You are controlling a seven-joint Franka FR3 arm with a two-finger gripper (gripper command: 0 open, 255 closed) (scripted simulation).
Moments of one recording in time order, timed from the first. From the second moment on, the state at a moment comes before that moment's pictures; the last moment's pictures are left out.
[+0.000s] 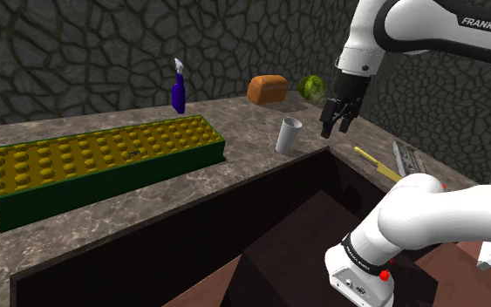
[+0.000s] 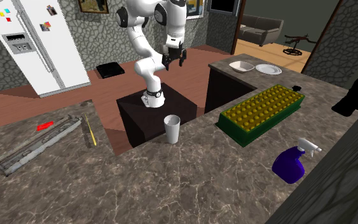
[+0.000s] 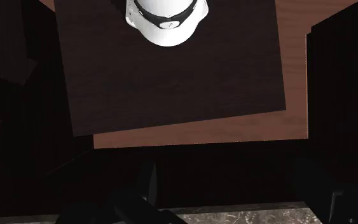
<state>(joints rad) 0.01 -0.83 -0.01 -2.45 0.05 1.44 0.10</state>
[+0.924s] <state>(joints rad) -0.05 -0.51 -0.20 -2.39 -0.05 1.75 -0.10</state>
